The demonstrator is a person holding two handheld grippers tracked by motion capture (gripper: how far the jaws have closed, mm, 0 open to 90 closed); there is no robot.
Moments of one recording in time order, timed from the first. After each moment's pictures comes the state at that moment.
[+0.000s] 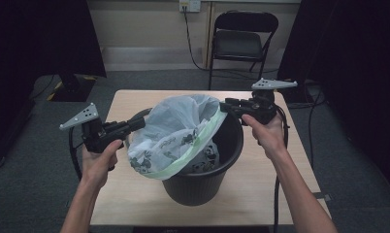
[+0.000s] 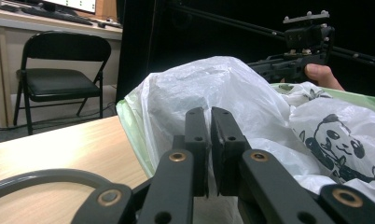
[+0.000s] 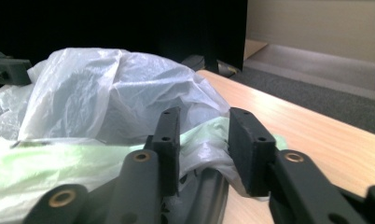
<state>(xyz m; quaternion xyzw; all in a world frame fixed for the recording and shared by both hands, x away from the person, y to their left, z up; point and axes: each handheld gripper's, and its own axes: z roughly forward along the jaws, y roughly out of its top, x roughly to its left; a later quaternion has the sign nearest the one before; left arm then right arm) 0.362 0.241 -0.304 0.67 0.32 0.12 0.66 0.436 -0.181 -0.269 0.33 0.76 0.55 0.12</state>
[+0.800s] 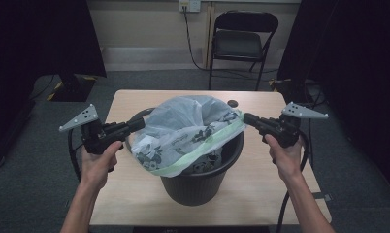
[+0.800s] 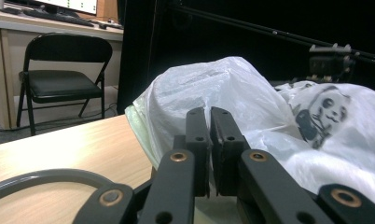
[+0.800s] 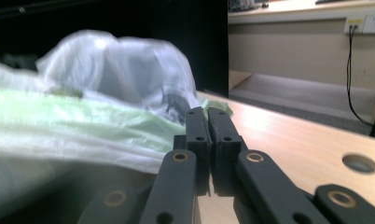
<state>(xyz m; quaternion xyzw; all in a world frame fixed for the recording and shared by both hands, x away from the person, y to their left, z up) 0.358 0.242 -0.304 0.67 0.31 0.12 0.66 0.390 -0.236 -0.307 0.34 0.70 0.61 0.16</state>
